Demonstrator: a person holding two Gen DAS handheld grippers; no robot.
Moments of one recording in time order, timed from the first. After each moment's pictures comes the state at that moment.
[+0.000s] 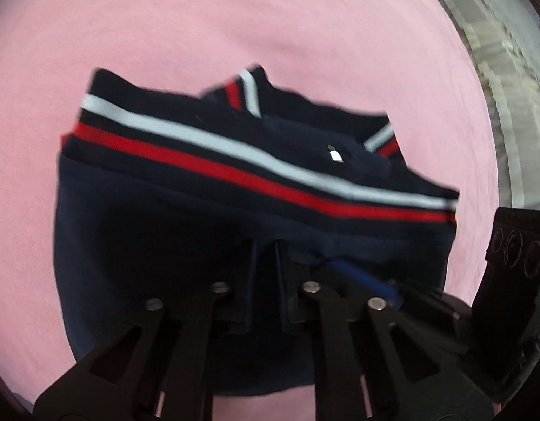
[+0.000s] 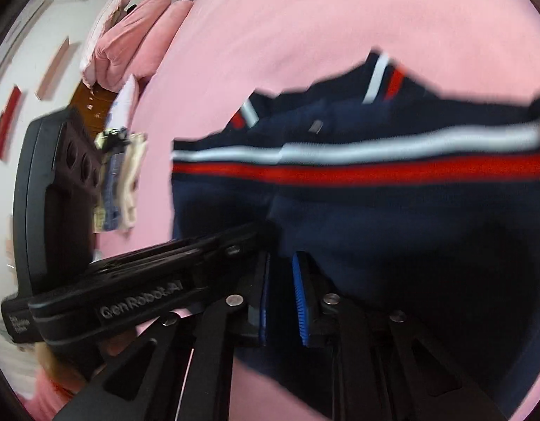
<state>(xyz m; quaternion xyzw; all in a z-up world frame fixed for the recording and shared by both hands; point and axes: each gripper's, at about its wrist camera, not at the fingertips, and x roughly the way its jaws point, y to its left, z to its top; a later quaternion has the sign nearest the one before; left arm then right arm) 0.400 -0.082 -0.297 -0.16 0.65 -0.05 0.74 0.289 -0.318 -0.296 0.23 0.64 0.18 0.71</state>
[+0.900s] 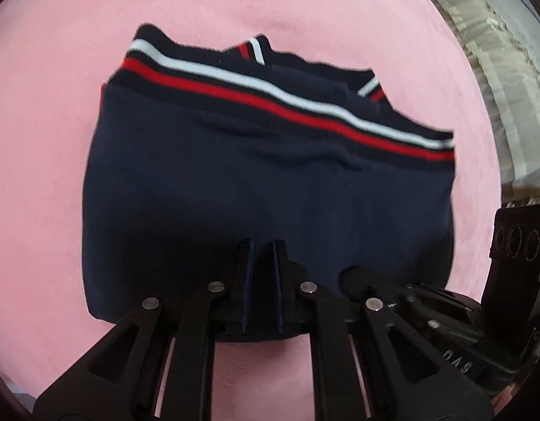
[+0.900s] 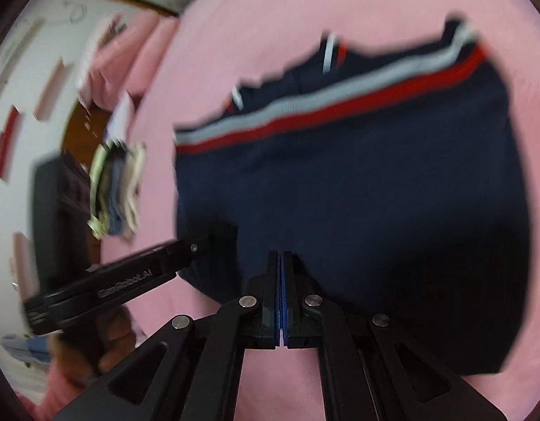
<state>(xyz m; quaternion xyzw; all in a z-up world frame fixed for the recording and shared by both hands) 0.338 -0.097 -0.302 -0.10 0.65 -0.07 0.75 0.232 -0.342 -0.291 0.28 0.64 0.16 0.70</state>
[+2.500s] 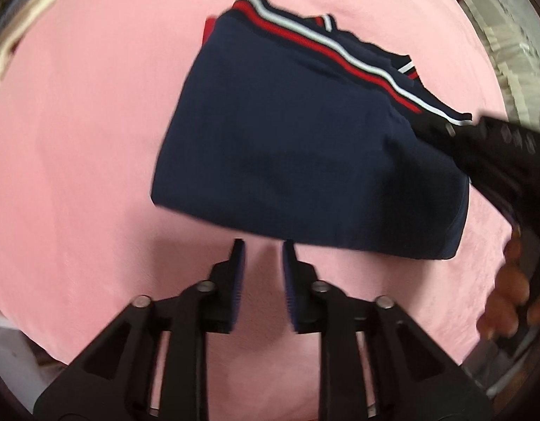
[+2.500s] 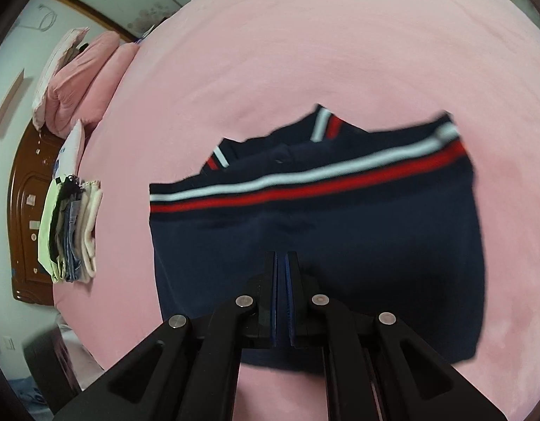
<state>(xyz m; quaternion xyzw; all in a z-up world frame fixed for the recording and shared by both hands) 0.284 -0.083 -0.301 -0.15 0.67 0.02 0.73 0.308 -0.285 -0.253 0.22 0.62 0.02 0.76</state>
